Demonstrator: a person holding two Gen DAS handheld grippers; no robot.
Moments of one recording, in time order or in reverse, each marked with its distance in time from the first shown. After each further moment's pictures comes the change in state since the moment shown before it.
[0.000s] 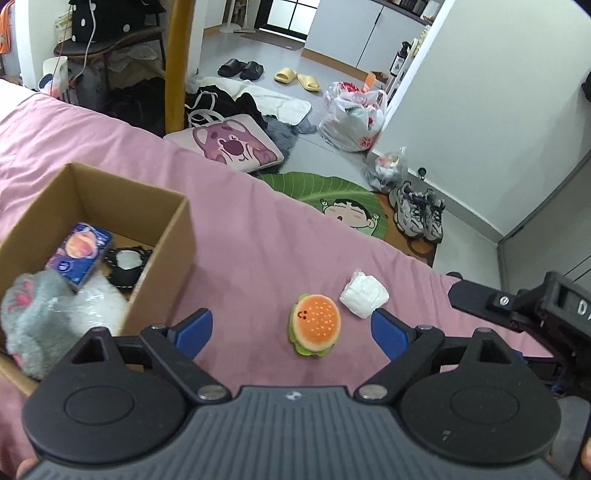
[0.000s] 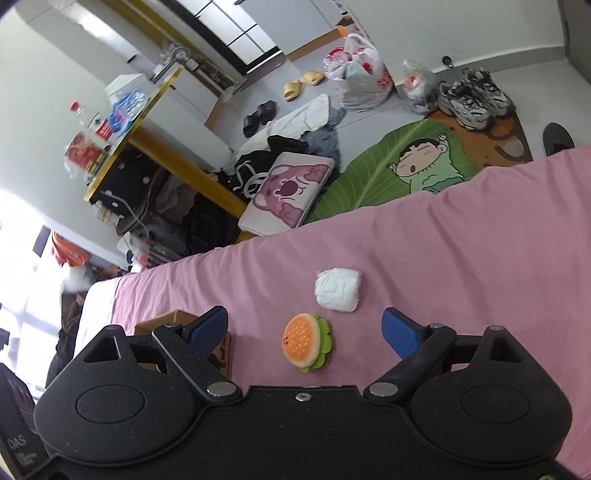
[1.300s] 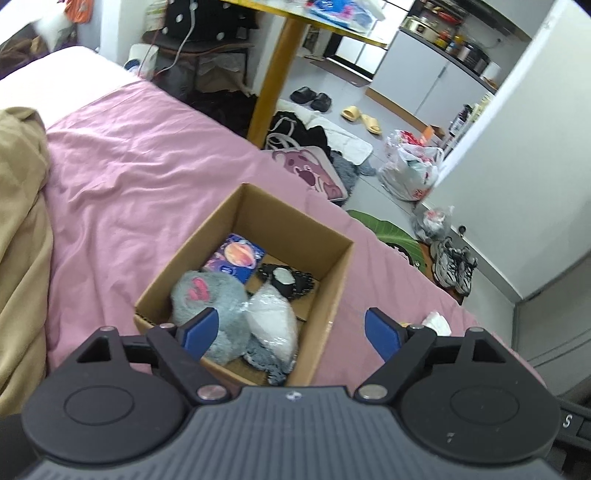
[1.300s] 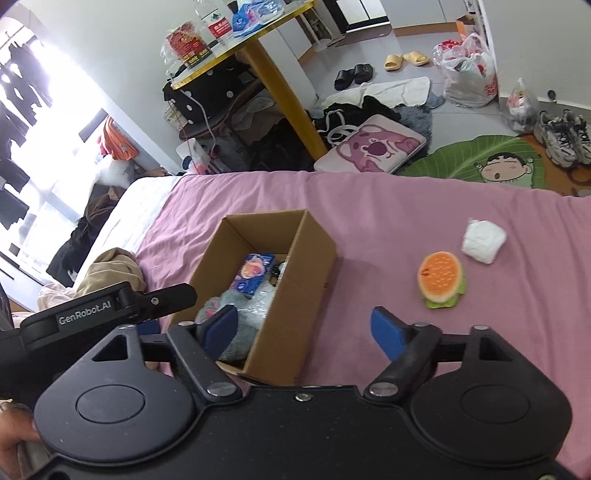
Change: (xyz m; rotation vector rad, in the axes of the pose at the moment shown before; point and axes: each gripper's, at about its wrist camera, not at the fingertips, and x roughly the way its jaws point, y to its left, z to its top) left arm -0.105 0.130 -0.003 -0.197 -0.086 0.058; right arm -0.009 0.136 -0.073 -0.345 0.131 0.074
